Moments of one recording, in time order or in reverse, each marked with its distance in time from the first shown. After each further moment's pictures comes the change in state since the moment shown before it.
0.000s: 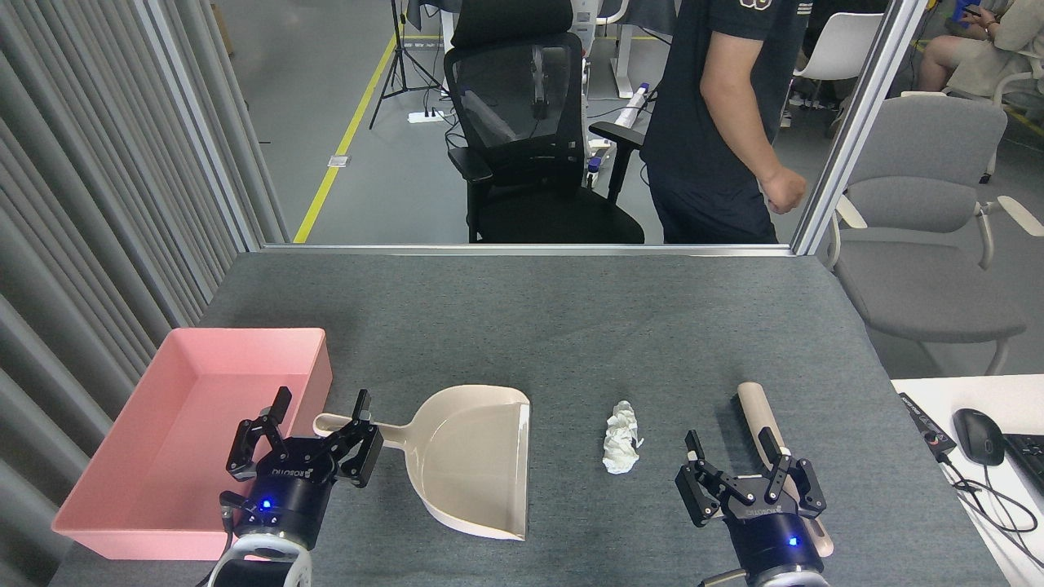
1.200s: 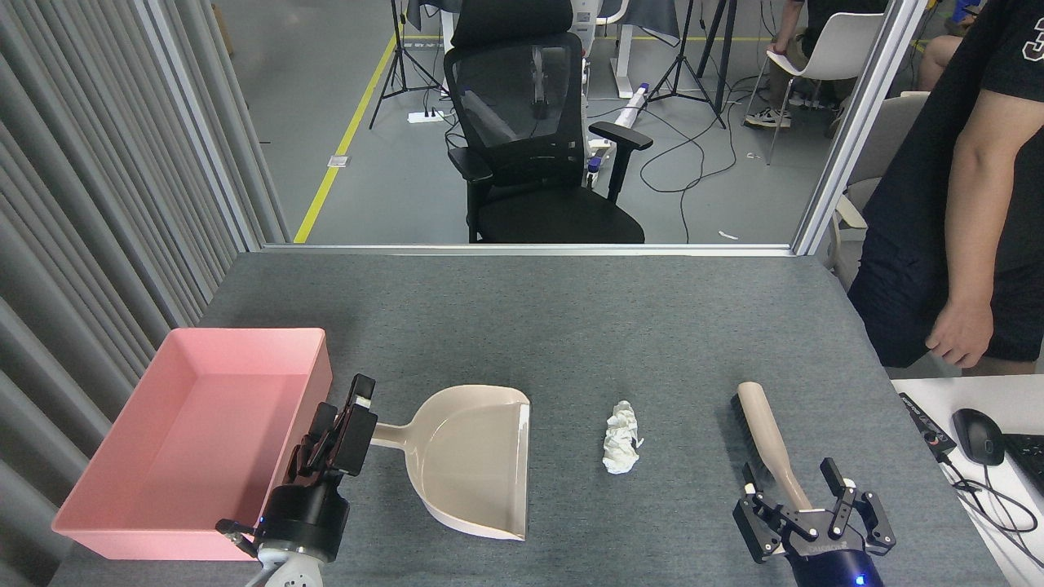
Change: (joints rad) left arm 0.056 -0.094 0.000 -0.101 0.767 -0.005 -0.108; right arm 0.122 -0.082 -0.095 -0.076 -0.002 -0.028 0.023
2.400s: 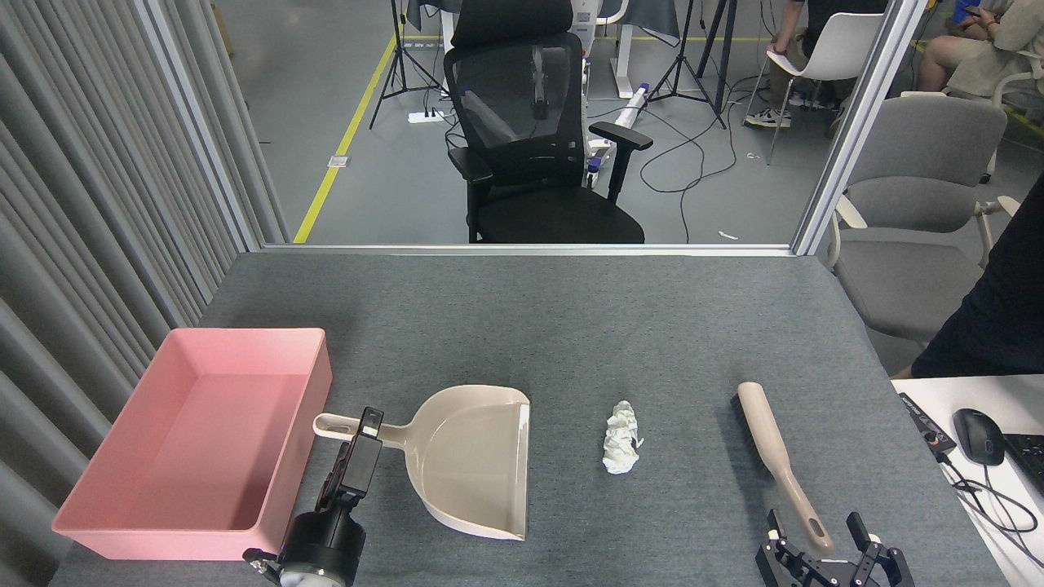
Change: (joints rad) left arm 0.010 -0.002 -0.023 0.153 0.170 -0.015 0.047; right arm 0.064 0.022 -0.058 0.078 0.023 0.020 -0.046
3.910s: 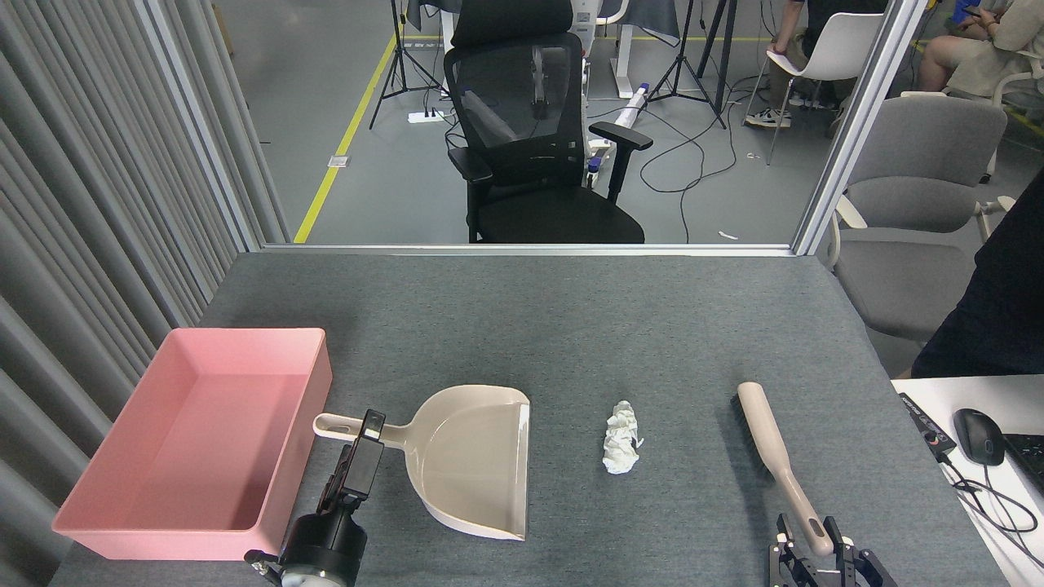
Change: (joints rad) left arm 0.000 0.000 0.000 0.013 -0.001 -0.009 0.000; right arm -0.014 0.015 0.009 0.068 0.049 0.041 -0.001
